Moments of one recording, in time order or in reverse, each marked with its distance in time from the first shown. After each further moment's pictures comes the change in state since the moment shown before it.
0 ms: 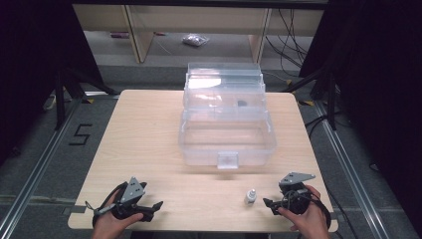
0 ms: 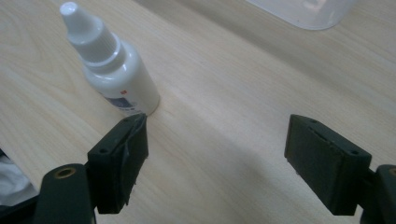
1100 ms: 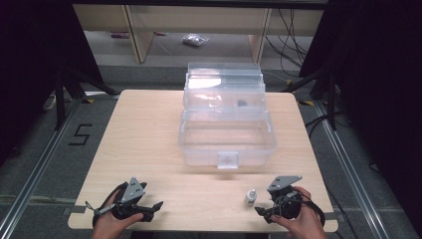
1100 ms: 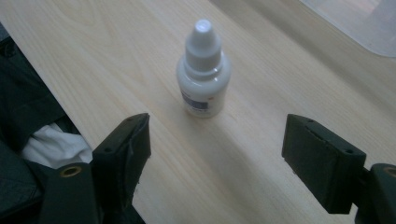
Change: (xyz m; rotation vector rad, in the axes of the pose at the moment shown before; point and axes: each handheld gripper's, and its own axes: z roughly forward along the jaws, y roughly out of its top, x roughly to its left) left arm -0.001 0.000 0.001 -0.010 -0.009 -0.013; right arm 0.034 0.017 -0.007 0.082 0.086 -0.099
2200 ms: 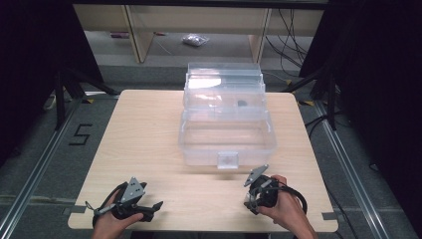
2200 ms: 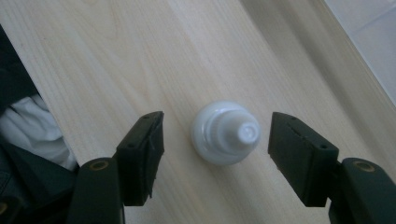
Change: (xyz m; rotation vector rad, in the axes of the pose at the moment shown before) left arm 0.000 0.000 0.000 0.003 0.000 0.000; right arm 0.011 0.050 0.029 0.194 -0.009 -0.224
